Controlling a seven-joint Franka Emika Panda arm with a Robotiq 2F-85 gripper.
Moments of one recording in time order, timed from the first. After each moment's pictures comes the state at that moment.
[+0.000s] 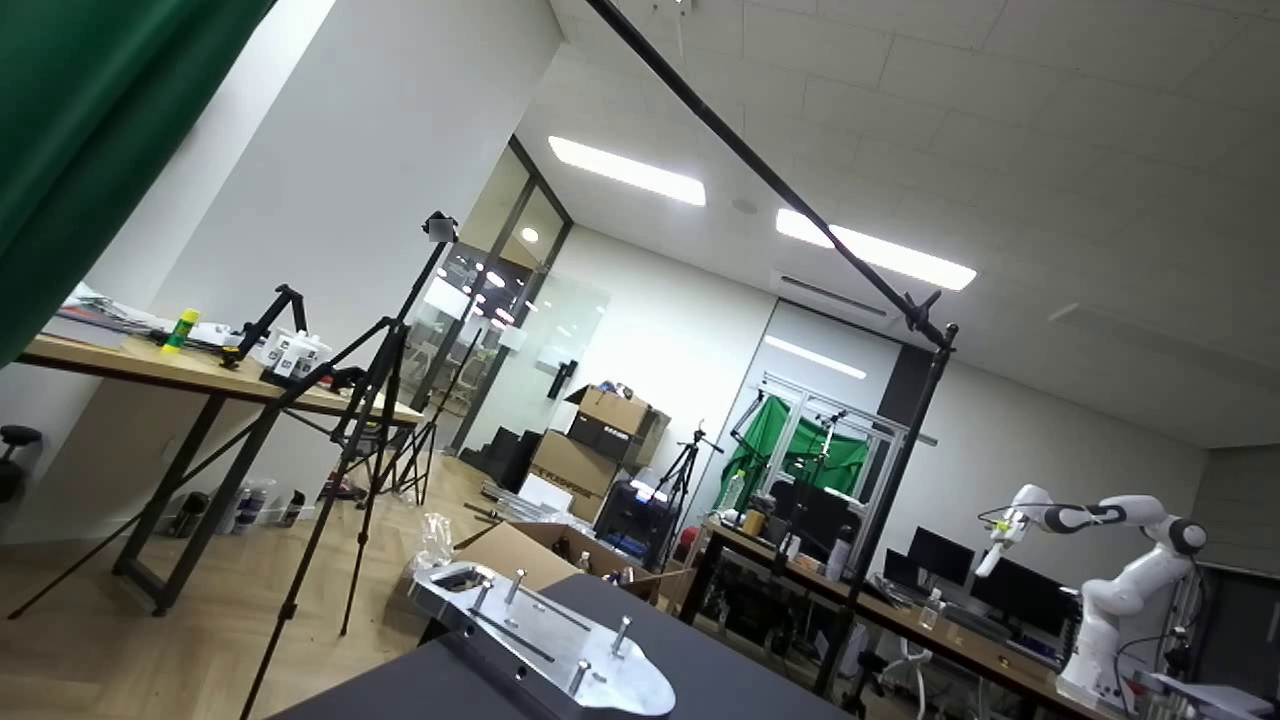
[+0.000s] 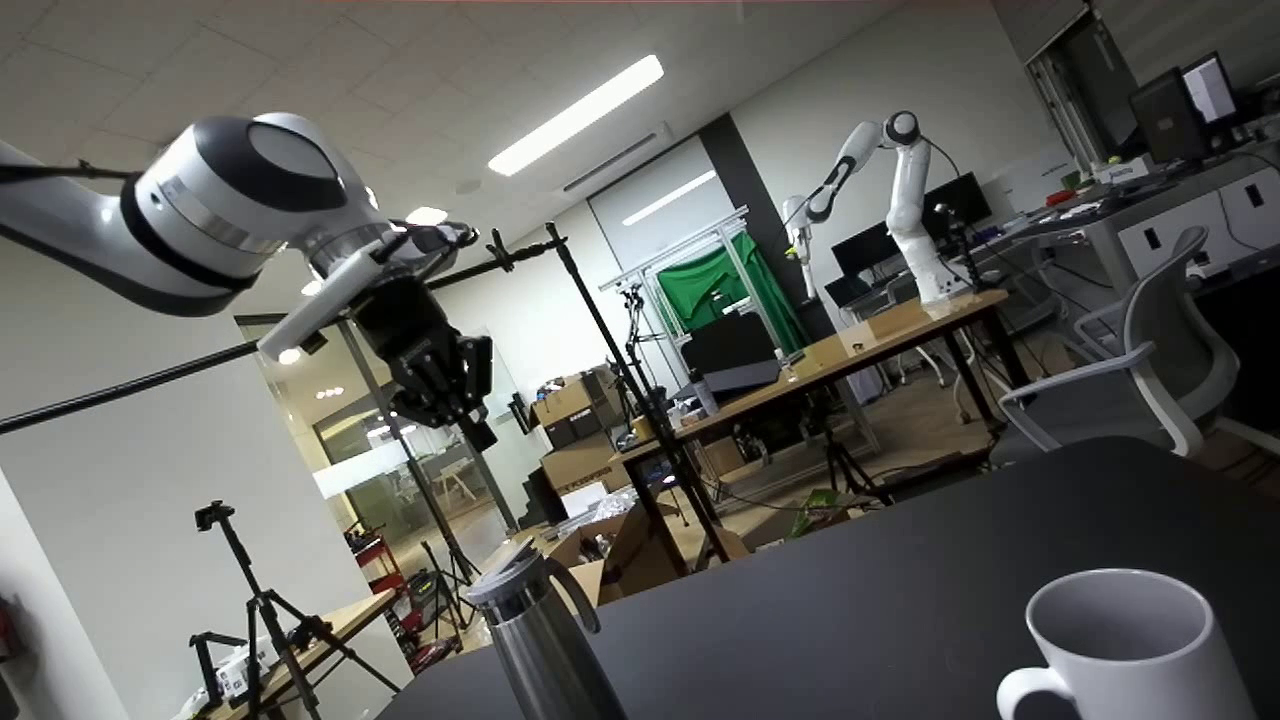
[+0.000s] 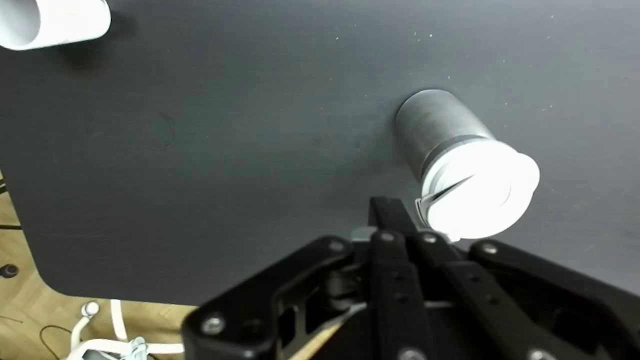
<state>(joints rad) 0.00 -0.11 0.04 -2.19 -0.12 2.16 0.05</state>
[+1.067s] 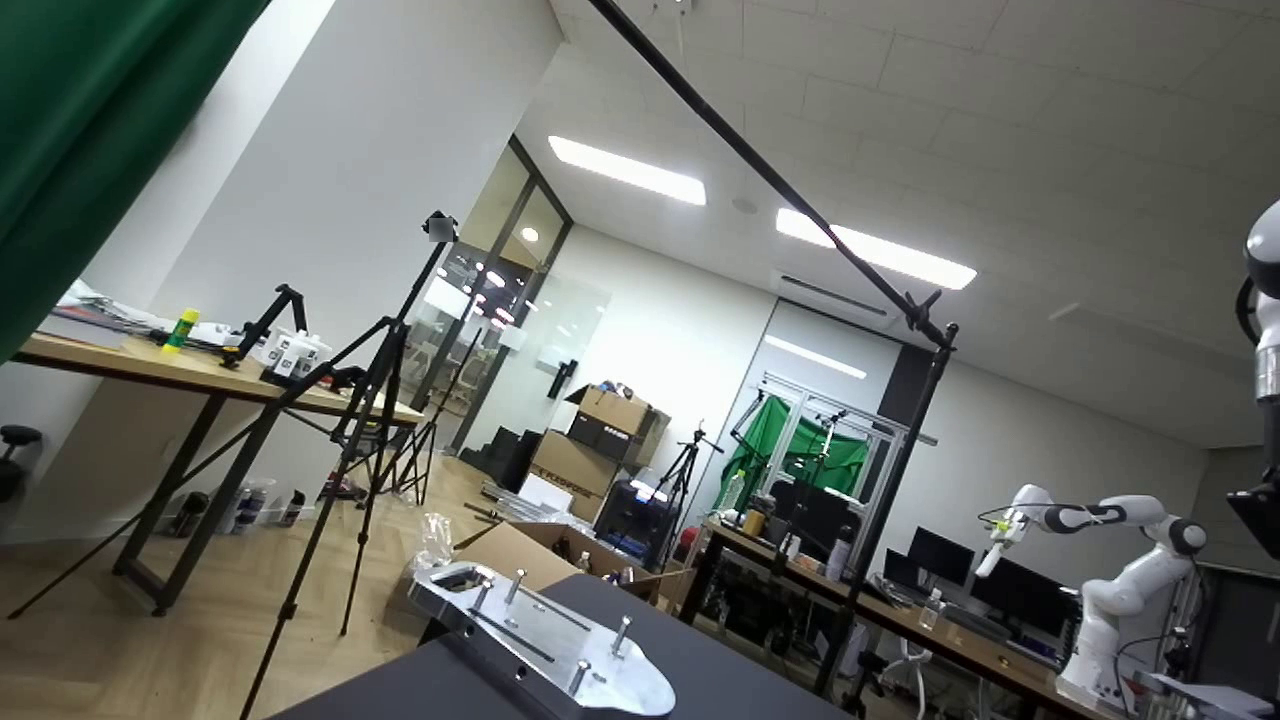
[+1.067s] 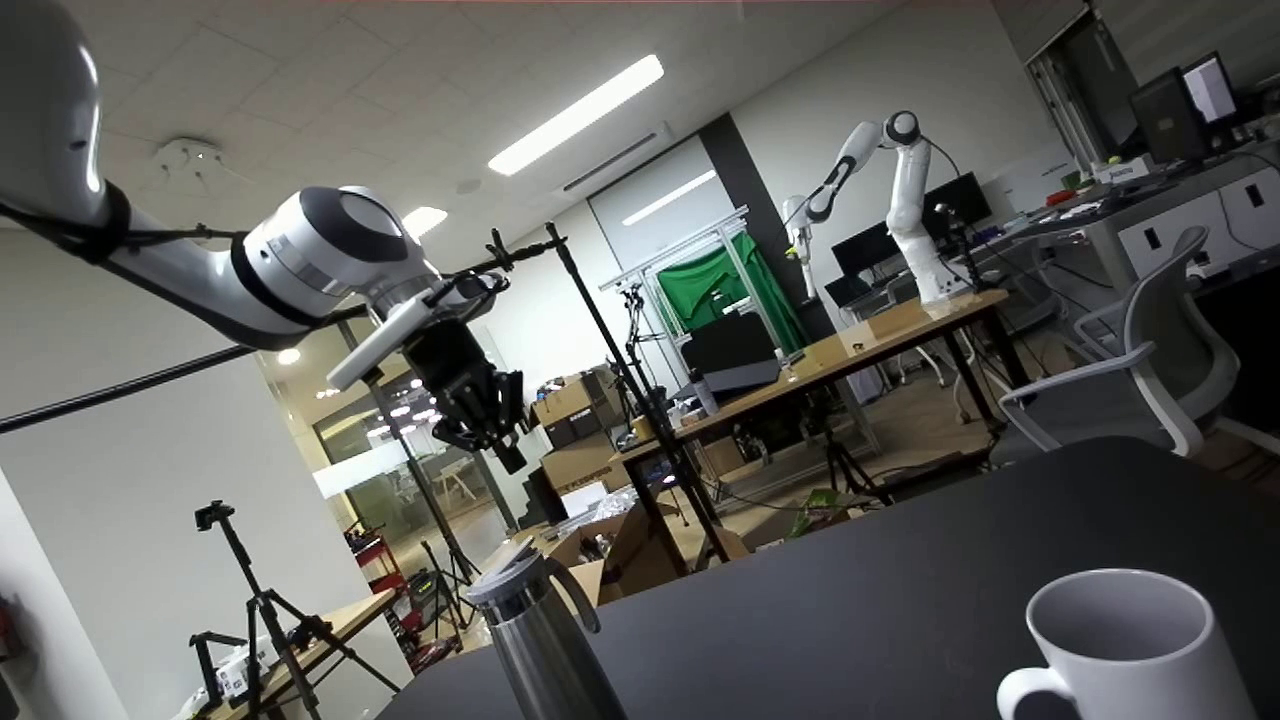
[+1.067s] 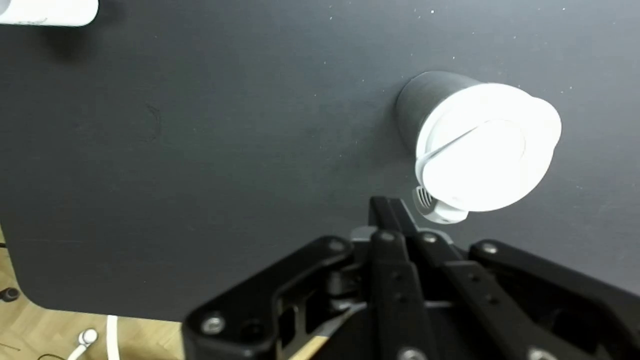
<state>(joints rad) 0.04 0.16 0.05 -1.93 -0.17 2.06 0.13</state>
